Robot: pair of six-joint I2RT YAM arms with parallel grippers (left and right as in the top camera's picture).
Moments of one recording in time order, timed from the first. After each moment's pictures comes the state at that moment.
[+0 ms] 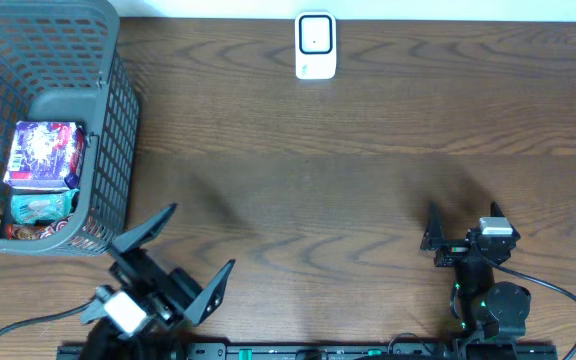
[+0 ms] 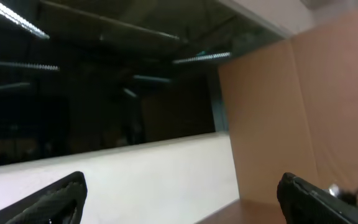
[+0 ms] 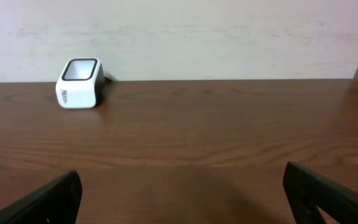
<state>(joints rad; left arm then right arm) -0.01 0.07 0.24 0.58 0.68 -0.39 0.00 0.01 0.01 -0.07 -0.01 0.01</state>
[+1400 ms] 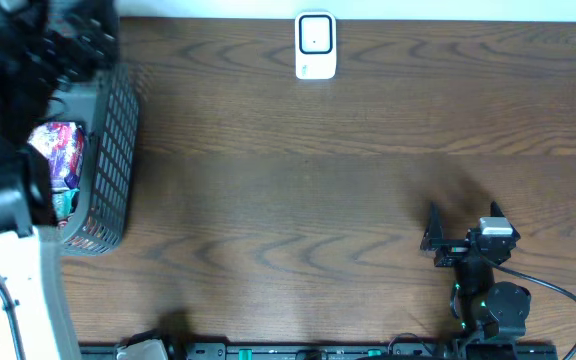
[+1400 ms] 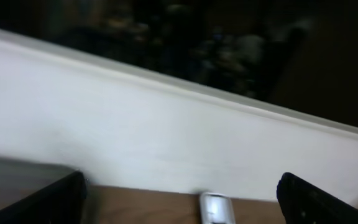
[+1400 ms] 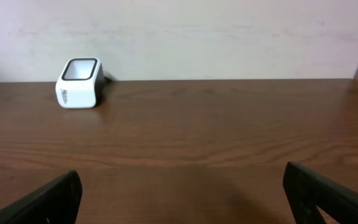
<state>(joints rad) 0.31 1.25 1.51 -0.30 0.51 -0.33 0.00 0.01 0.01 -0.07 -0.01 0.01</state>
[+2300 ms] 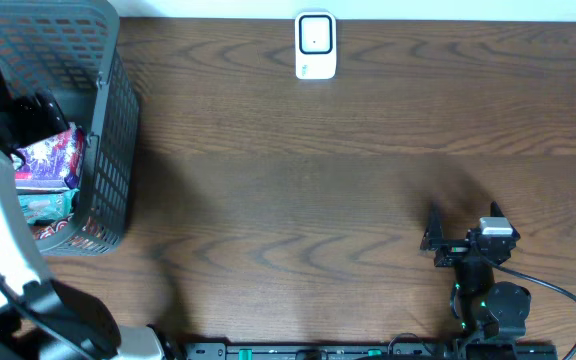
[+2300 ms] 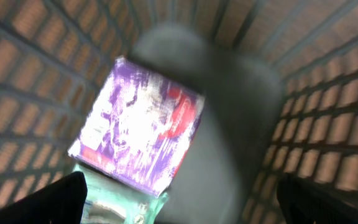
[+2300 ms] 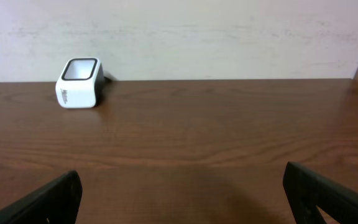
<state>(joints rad) 0.53 1.63 1.53 -0.88 0.10 0.09 0.00 0.01 0.01 -0.07 -0.01 0.01</state>
